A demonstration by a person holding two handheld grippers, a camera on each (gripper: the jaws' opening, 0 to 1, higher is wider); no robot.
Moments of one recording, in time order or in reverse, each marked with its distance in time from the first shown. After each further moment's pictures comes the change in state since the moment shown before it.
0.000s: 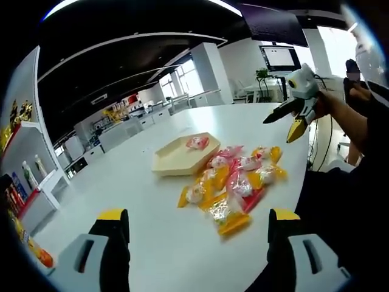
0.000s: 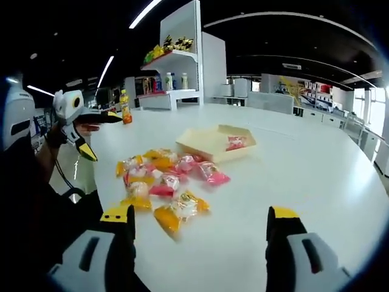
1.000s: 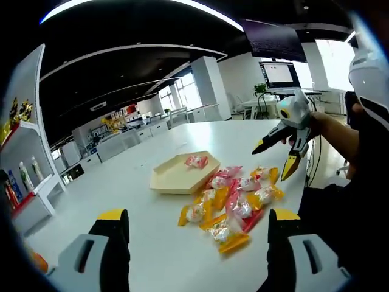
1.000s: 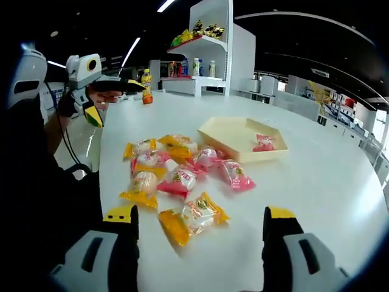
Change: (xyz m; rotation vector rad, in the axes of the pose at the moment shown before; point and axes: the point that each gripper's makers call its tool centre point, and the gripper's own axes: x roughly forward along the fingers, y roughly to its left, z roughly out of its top) left arm 0.003 0.007 0.023 -0.022 -0.083 -0.018; right arm 0.036 0.028 -0.007 -0.176 0.076 0.133
